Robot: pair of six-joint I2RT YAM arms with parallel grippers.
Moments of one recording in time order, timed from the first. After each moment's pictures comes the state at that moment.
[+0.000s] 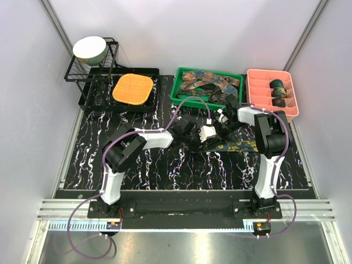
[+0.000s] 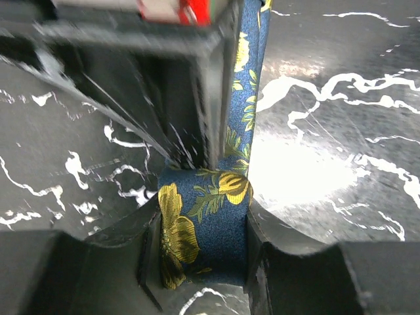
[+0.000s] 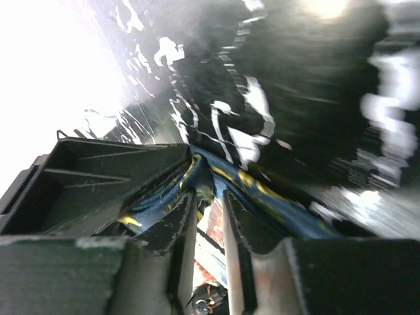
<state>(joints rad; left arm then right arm) -0.80 2.02 1.17 0.10 0.50 0.38 0.20 2.05 1.26 -0.68 -0.74 0.33</state>
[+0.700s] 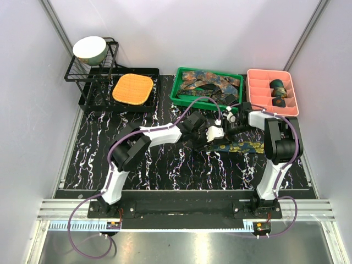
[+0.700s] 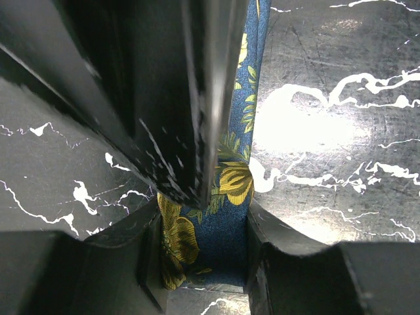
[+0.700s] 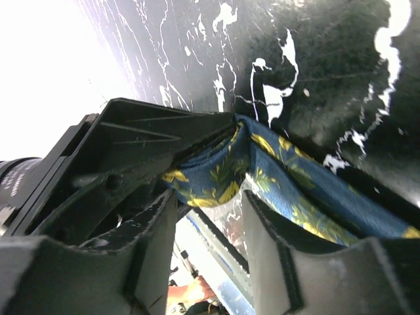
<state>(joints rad) -0.85 2.11 1.41 -0.21 0.42 0.51 0.08 1.93 1.13 -0.59 -0.91 0.27</state>
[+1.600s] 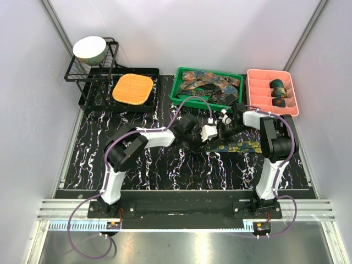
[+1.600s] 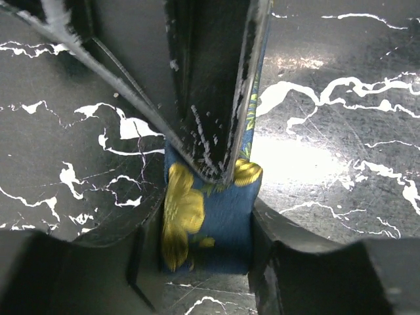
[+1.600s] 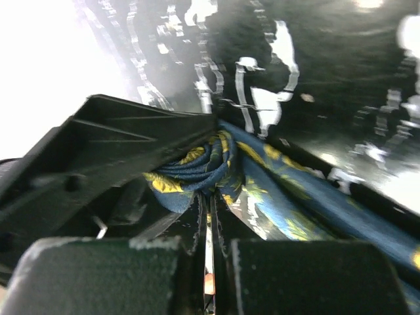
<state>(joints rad) -0.81 2.05 1.25 0.02 0.50 0.39 0.14 1.97 1.15 -0.60 -0.84 0.31</state>
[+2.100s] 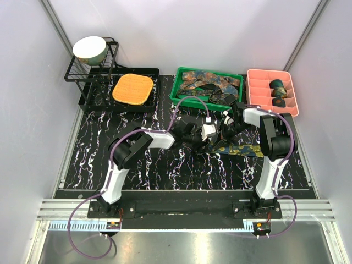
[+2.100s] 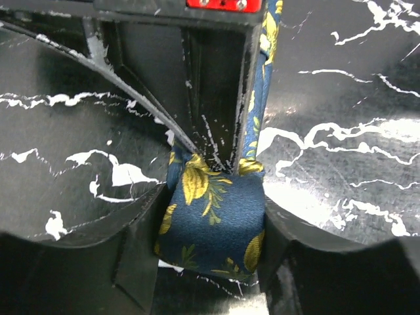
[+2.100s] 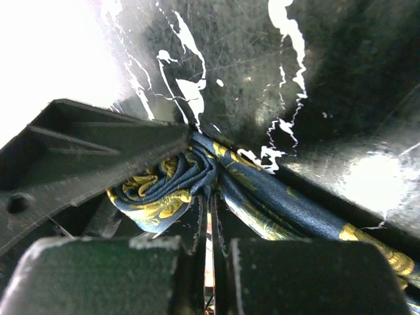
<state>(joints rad) -0.80 2.12 1.19 0.33 0.64 0.27 0.13 2.00 1.21 -0.75 -0.69 0.26</state>
